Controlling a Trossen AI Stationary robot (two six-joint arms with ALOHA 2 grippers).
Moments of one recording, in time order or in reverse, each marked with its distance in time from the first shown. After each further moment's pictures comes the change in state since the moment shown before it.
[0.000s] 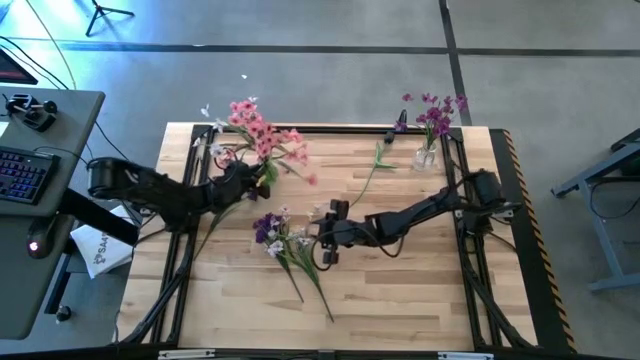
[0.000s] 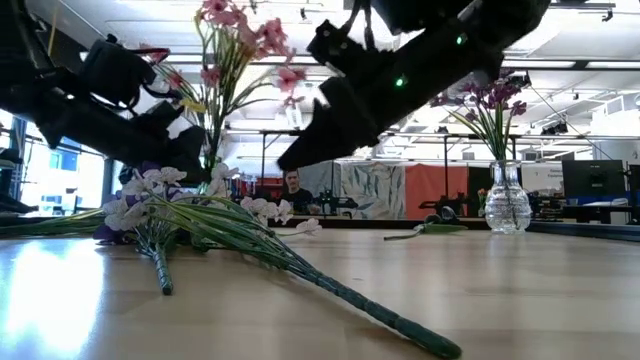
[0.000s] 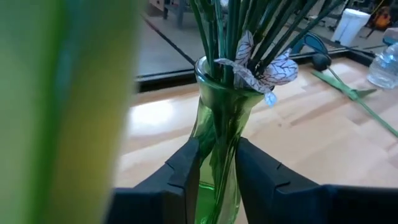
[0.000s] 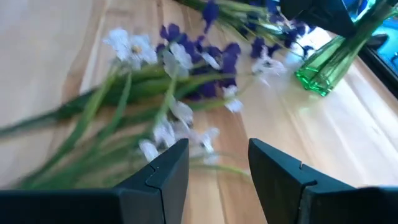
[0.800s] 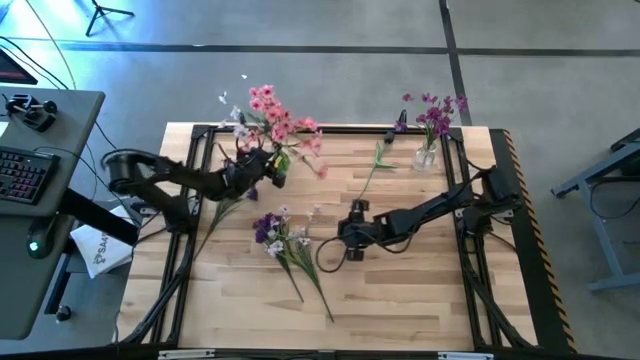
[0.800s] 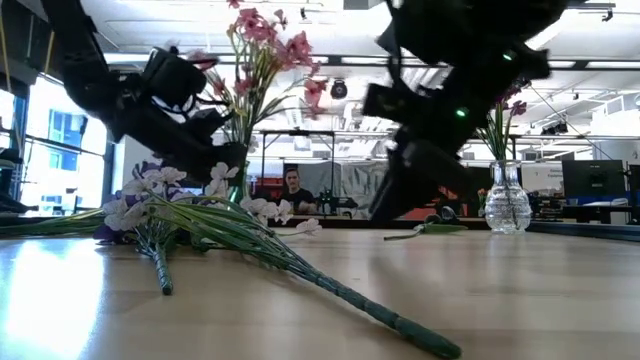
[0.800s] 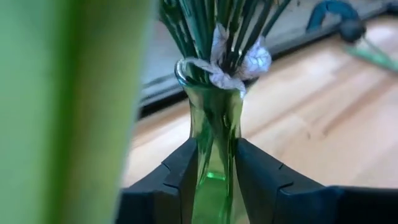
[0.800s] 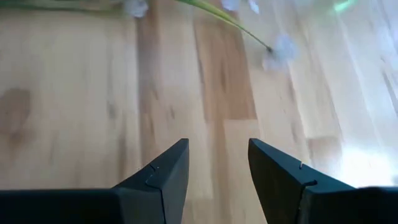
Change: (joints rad) left arm 0.130 0.156 0.254 -0.175 0.098 0.203; right arm 0.002 -0.104 -0.101 -0.409 0.033 0.111
